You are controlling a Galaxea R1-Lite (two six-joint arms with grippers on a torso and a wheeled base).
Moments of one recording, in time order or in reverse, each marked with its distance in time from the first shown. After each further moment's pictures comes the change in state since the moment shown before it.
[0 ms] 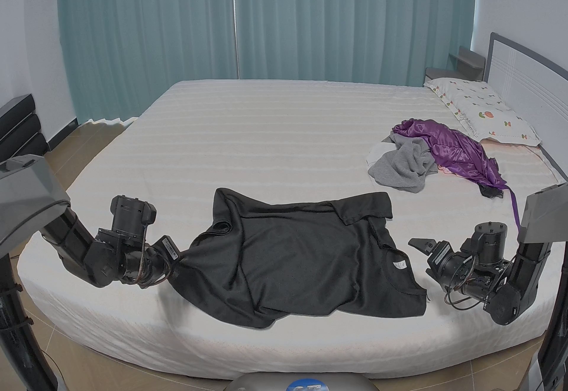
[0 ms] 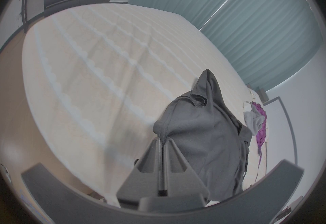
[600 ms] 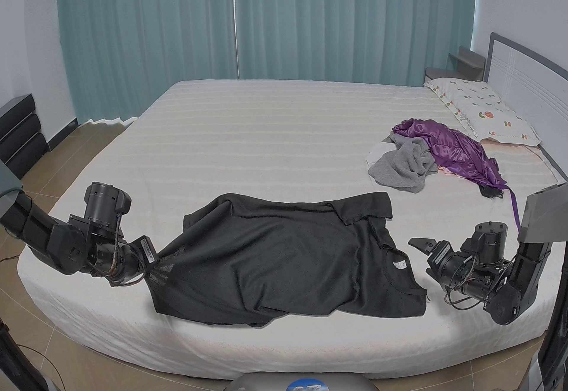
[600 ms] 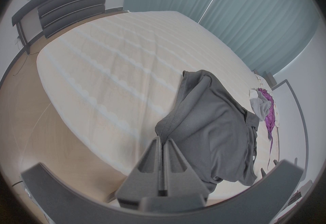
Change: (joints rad) left arm 0.042 -0.209 0.002 0.310 0.018 0.171; right arm 0.000 -0.002 0.000 0.000 0.000 0.001
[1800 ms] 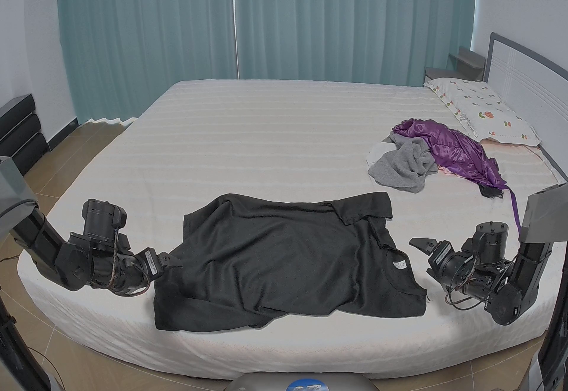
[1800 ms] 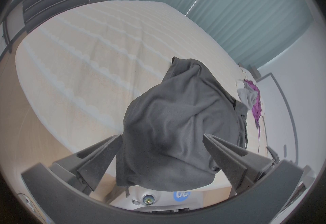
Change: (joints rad) left arm 0.056 0.082 0.109 -0.236 -0.206 0.069; right arm -0.002 -0.006 0.006 0.000 0.000 0.000
